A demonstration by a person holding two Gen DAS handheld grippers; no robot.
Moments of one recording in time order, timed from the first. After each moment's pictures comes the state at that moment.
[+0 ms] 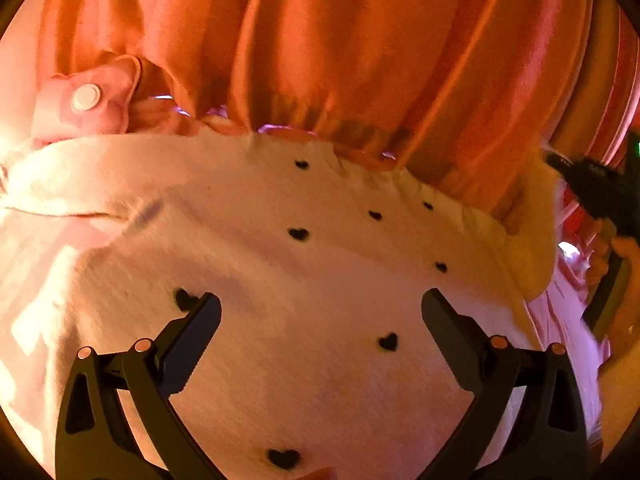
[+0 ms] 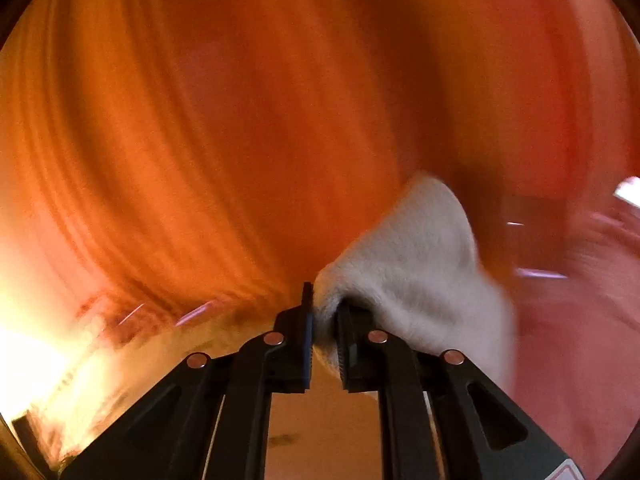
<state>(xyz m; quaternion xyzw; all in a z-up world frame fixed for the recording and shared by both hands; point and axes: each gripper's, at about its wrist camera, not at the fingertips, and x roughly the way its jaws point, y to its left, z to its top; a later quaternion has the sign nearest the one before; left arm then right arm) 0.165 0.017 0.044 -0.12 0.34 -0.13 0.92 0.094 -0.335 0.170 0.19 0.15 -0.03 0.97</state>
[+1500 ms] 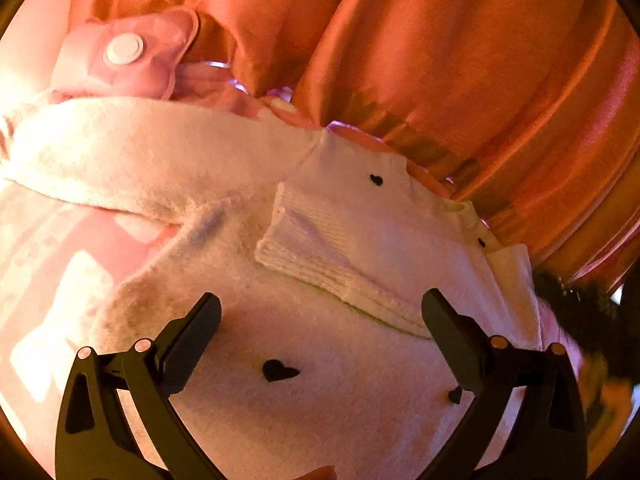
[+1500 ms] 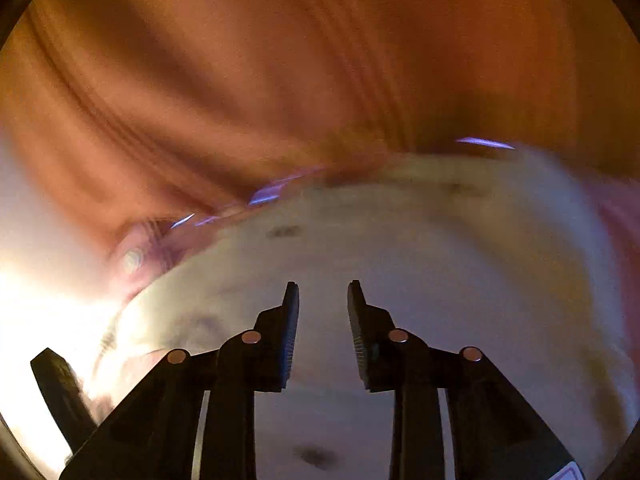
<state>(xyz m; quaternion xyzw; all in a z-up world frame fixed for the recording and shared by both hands) 0.226 0.079 0.030 -0.19 0.39 -0.08 0.90 0.147 -0.260 0.100 0.30 0.28 -0.05 0.91</state>
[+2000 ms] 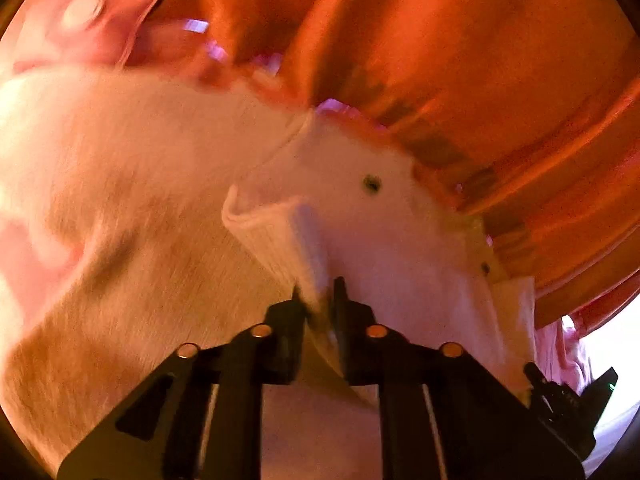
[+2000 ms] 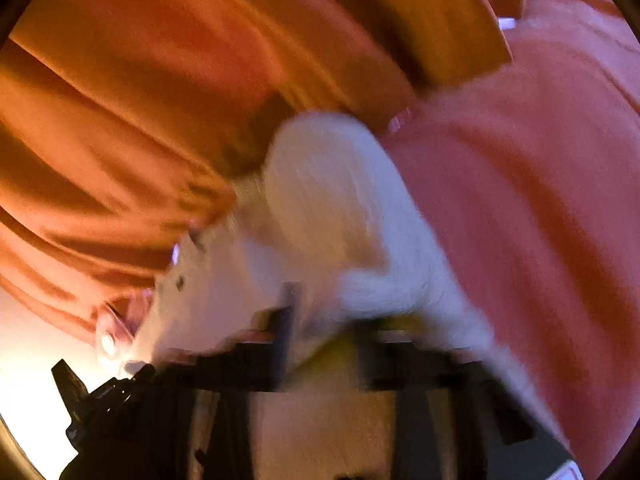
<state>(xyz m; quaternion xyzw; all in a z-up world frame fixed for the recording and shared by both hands) 0.291 0.055 0.016 -0.23 0.40 -0.09 0.88 0.102 -0.360 0.024 0.43 0.22 -0.11 0.87</state>
